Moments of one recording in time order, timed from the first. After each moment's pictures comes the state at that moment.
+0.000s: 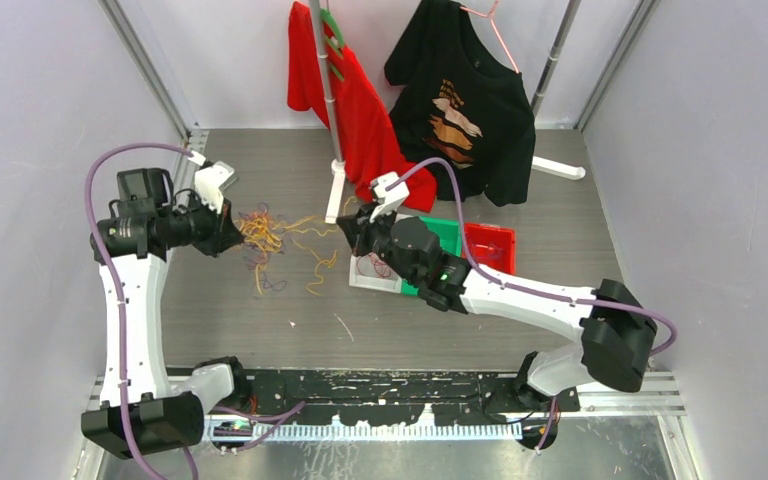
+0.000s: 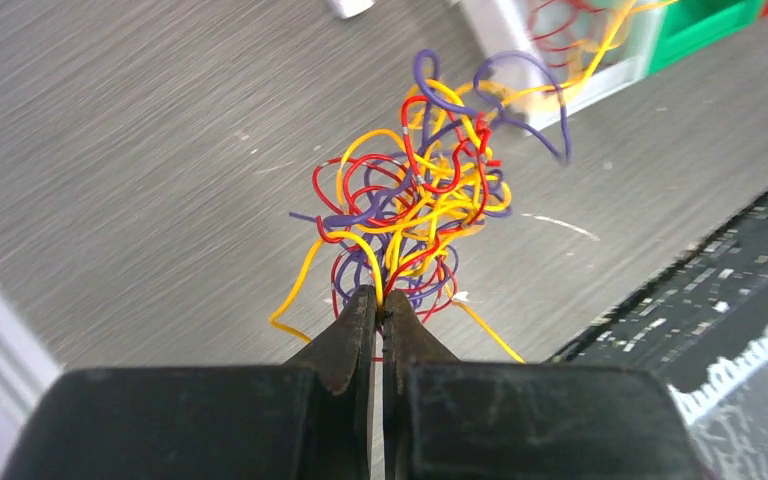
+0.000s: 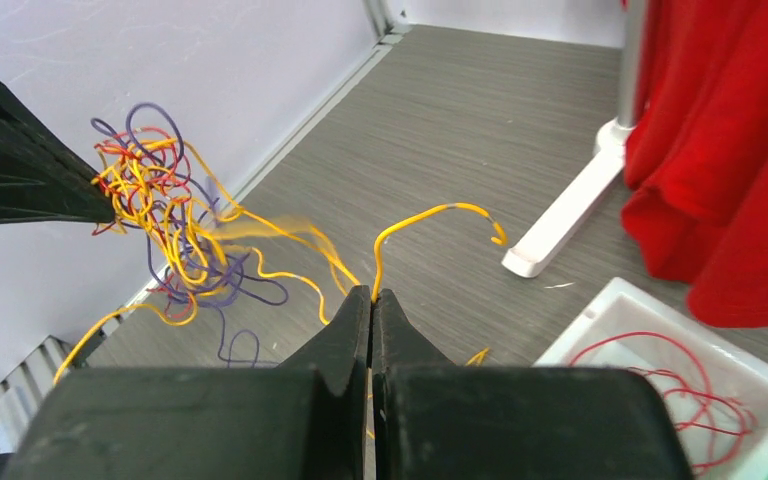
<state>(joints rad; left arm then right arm) 0.20 1.08 1.34 -1.17 0.69 0.57 1.02 1.42 0.95 0.44 0.30 0.35</state>
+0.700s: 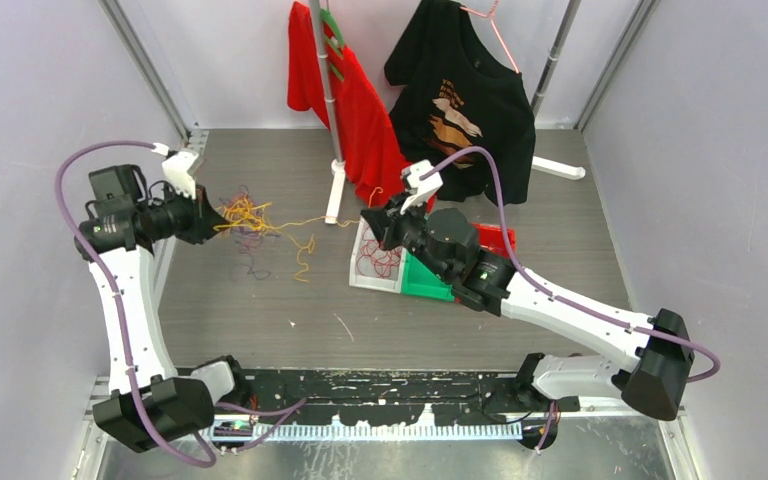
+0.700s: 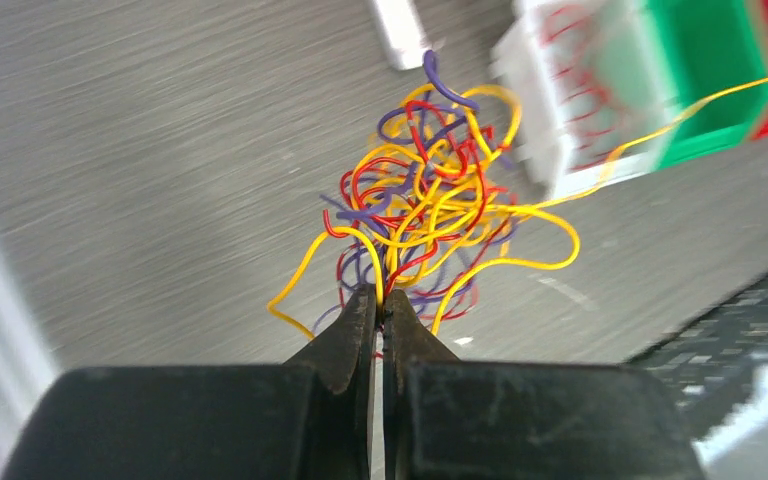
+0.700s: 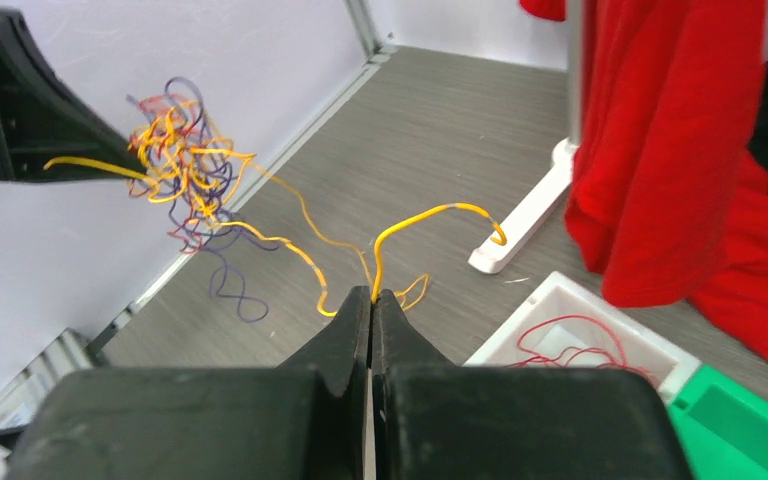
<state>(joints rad) 0.34 1.10 1.31 -1.04 0.68 0.47 0.97 1.18 0.97 0.18 0.29 0.32</state>
